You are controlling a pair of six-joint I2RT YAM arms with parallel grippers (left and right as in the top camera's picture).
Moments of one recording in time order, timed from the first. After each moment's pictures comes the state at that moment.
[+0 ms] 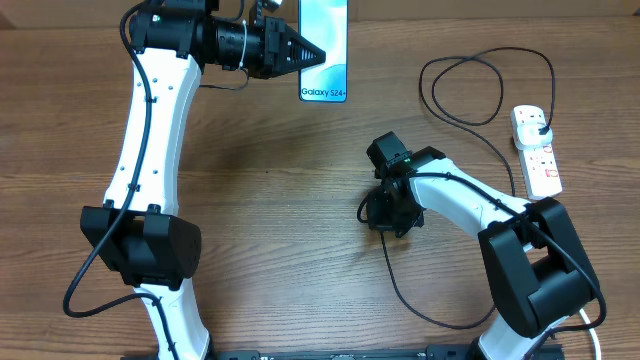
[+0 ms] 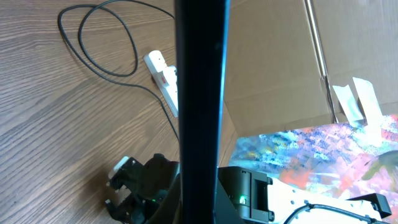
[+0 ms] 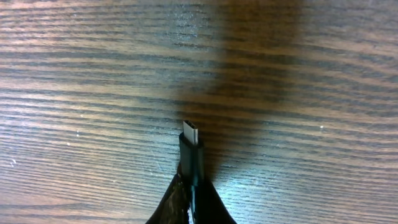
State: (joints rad) left arm -0.14 2.07 2.23 -1.14 1.15 -0.18; right arm 0.47 1.85 1.09 -0.82 -0.17 0.46
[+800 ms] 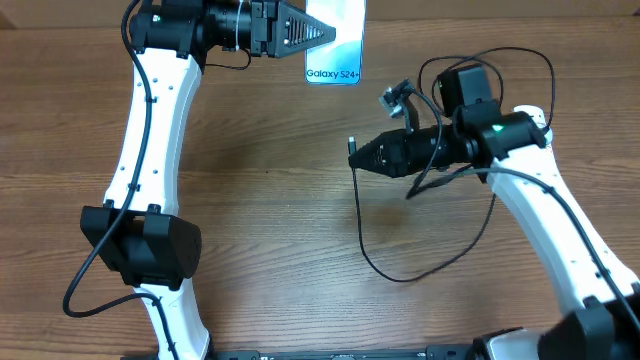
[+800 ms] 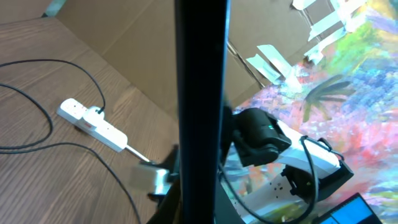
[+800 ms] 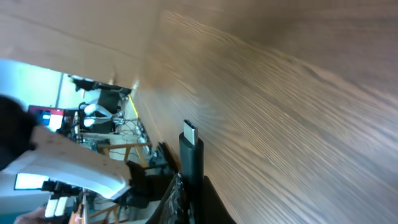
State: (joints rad) left arm -0.14 2.07 2.23 -0.81 1.52 -0.18; right arm 0.26 1.55 1.33 -0.83 -1.01 0.10
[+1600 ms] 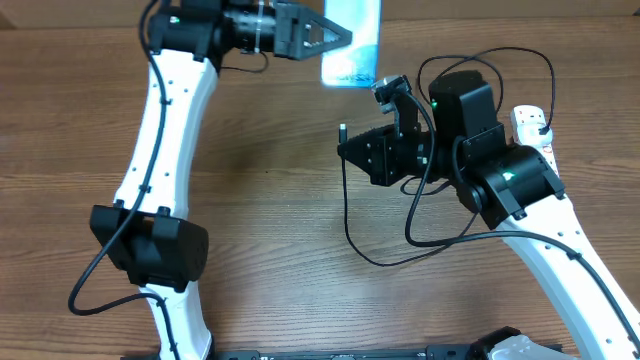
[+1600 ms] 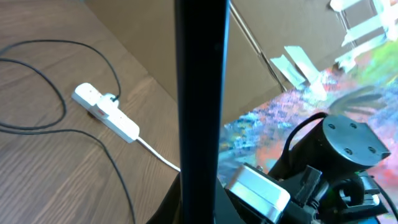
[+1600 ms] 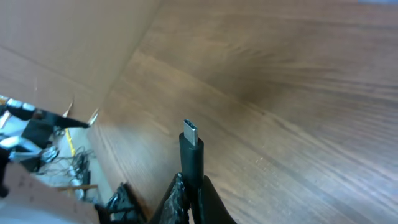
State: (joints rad) left arm -0.22 2.07 2.23 -0.82 1.37 -0.25; right arm 0.43 1.35 1.33 -0.67 -0.62 0.30
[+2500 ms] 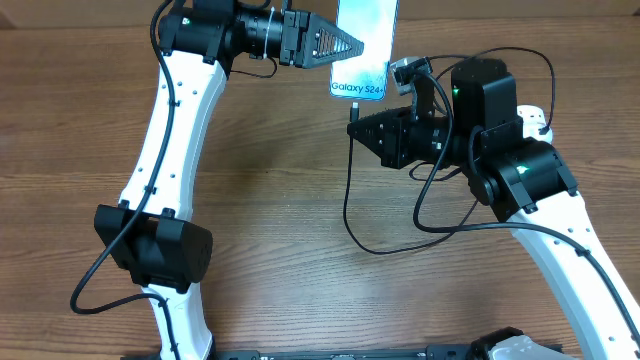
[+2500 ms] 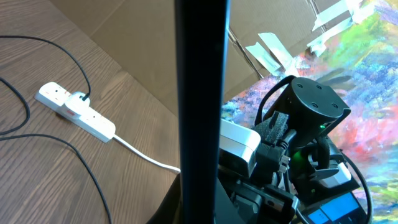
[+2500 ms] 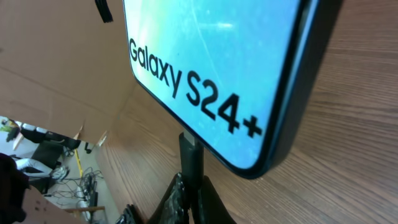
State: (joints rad) left arm -0.23 2.07 2.23 -0.85 1.47 -0.20; right arm 0.35 1.35 1.34 -0.60 -0.68 0.35
